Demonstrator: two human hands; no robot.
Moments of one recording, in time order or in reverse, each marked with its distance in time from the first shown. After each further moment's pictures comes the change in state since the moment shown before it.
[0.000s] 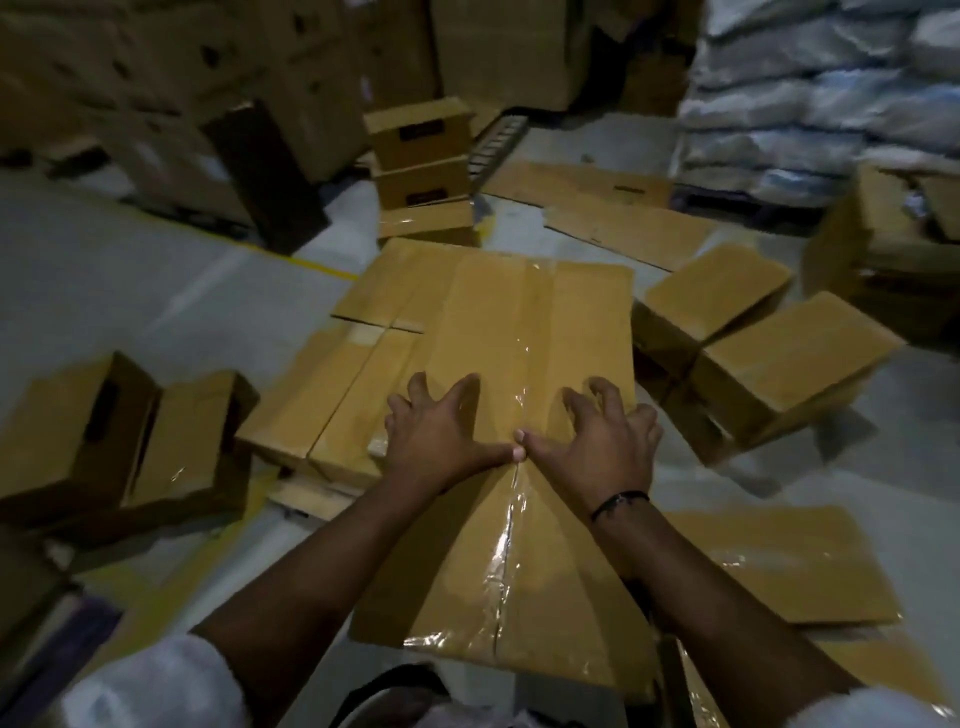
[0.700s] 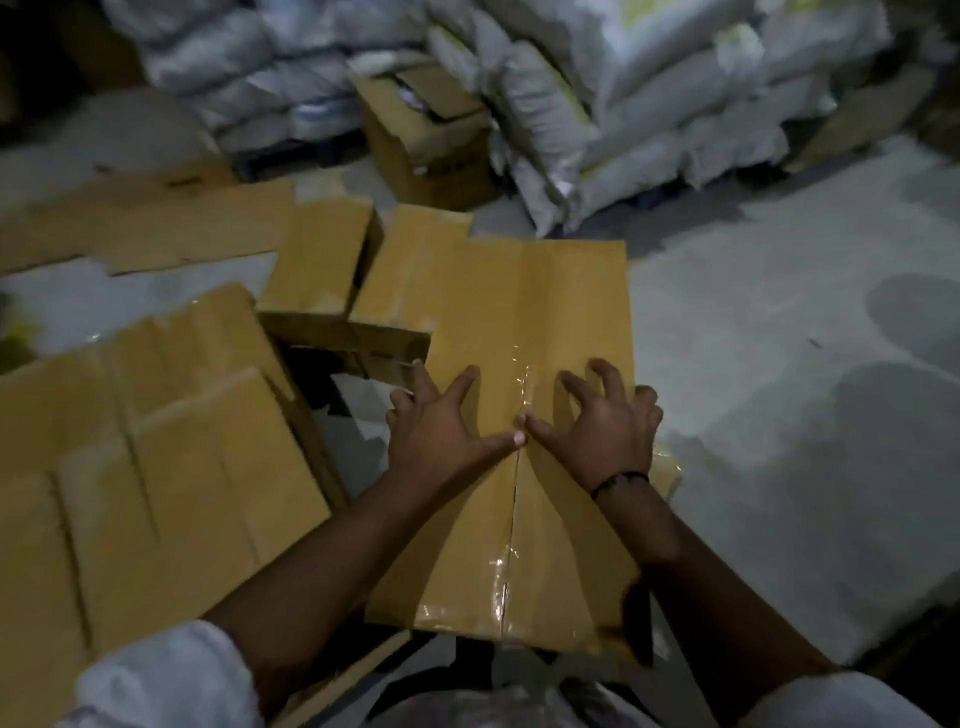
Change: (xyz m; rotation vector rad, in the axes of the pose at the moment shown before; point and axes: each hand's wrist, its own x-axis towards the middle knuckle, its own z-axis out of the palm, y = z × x) left_hand 0.014 0.367 0.197 -0.012 -0.440 0.828; right_hand -0.045 0.339 -0.092 -0.179 0.254 0.858
